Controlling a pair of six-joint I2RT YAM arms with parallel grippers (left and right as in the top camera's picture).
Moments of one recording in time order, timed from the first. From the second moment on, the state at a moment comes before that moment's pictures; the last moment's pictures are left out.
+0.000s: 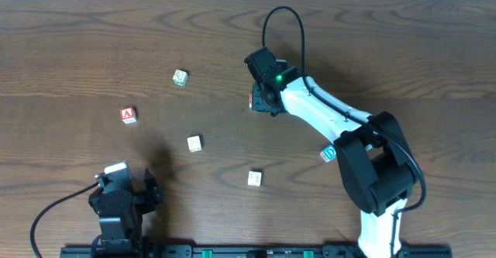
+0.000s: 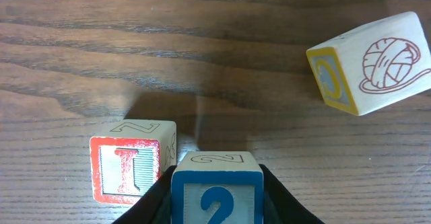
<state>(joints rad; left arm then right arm) 0.01 0.01 0.18 -0.82 -0.24 -0.16 0.56 2.06 1.44 -0.66 0.14 0.61</state>
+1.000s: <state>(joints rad) 0.01 0.01 0.18 -0.82 -0.24 -0.16 0.51 2.06 1.44 -0.58 0.14 0.60</state>
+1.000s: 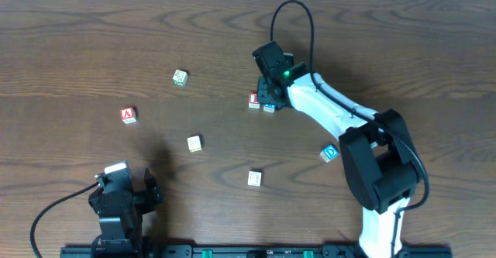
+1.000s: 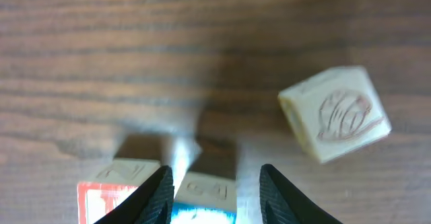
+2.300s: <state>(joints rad) 0.01 0.01 0.18 -0.82 -0.24 -0.16 0.53 1.91 1.25 -0.60 0.10 0.62</state>
